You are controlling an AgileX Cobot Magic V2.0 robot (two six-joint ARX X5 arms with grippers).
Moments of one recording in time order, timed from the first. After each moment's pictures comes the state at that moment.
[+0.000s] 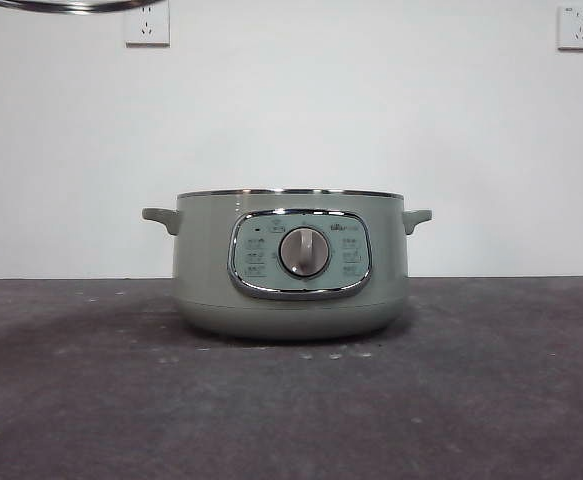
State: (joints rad) left arm -0.22 1.02 1.32 -0.74 0.43 0.22; right arm 0.56 1.48 2.19 -1.36 -0.13 -0.08
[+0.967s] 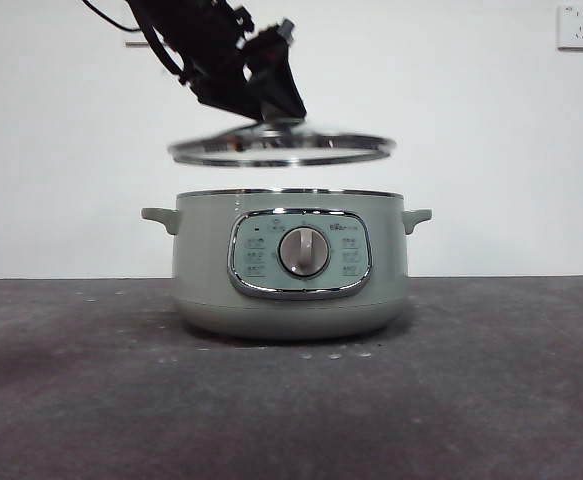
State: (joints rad) left arm -0.48 1.79 1.57 -0.27 0.25 0.22; right arm 0.56 0.53 1.21 -1.36 -0.13 0.15
